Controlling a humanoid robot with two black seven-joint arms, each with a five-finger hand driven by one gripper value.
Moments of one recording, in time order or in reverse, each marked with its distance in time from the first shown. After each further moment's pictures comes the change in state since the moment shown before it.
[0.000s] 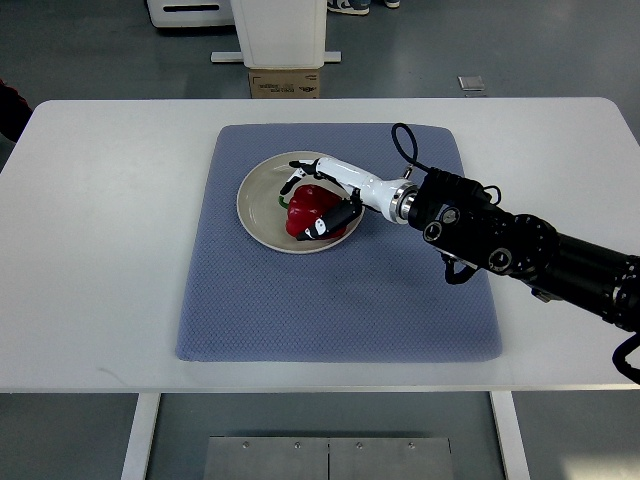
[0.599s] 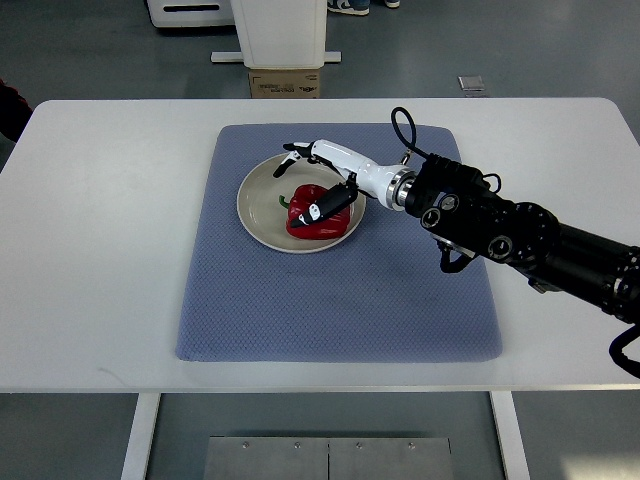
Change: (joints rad) left arm 0.000 0.000 0.000 0.000 0.000 -0.001 0.000; right arm 0.026 0.000 0.045 0.008 0.018 0.001 0.000
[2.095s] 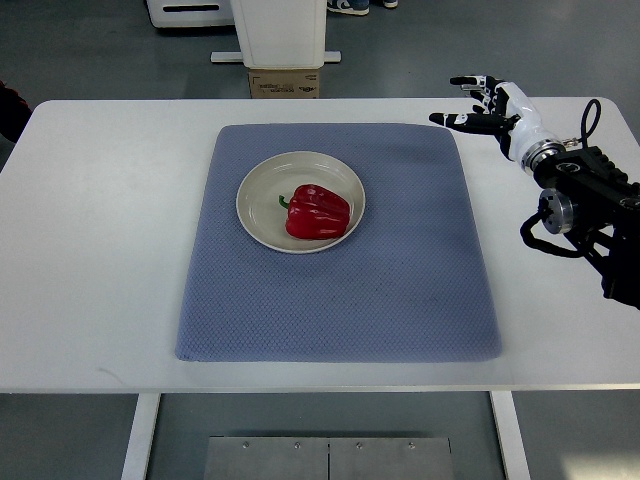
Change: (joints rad) left arm 0.000 0.000 0.000 0.000 0.000 0.000 0.000; right arm -0.135 -0.240 0.309 -0.044 0.468 -0.158 -0.027
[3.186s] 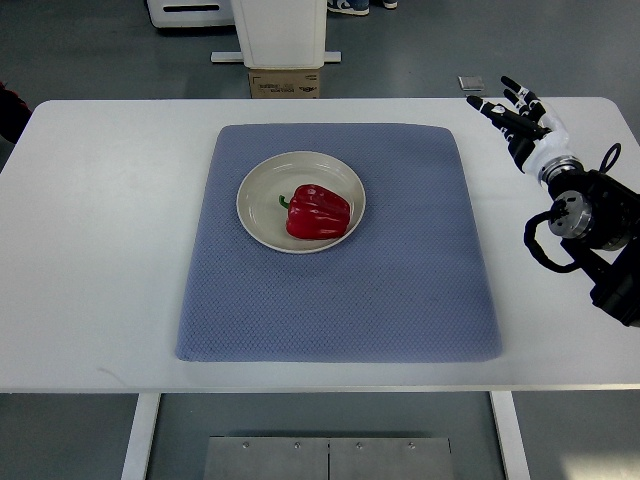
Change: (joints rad) left arm 0.000 0.000 0.000 0.000 0.000 0.000 0.000; right arm -0.120 0.007 0.262 0.018 0.184 0.018 -0.012
